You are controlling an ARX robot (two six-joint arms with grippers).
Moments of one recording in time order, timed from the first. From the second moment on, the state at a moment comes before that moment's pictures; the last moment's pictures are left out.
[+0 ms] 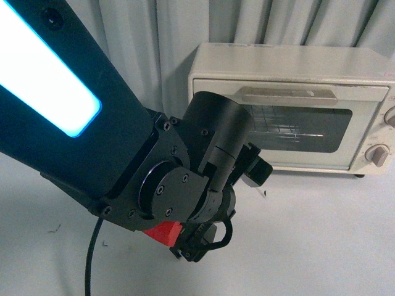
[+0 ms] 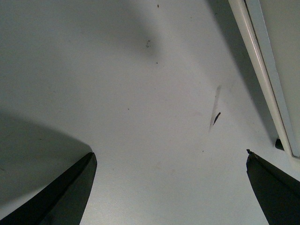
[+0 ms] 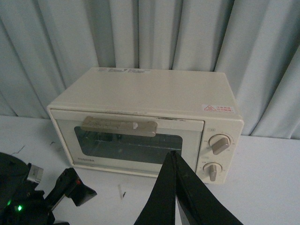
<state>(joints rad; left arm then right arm) -0.61 2.23 1.18 0.23 -0.06 -1.31 0.14 0.81 0.33 0.41 0.03 -0.01</state>
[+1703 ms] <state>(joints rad) -0.61 2.23 1.18 0.23 -0.06 -1.31 0.22 1.71 1.01 0.32 0.08 -0.17</state>
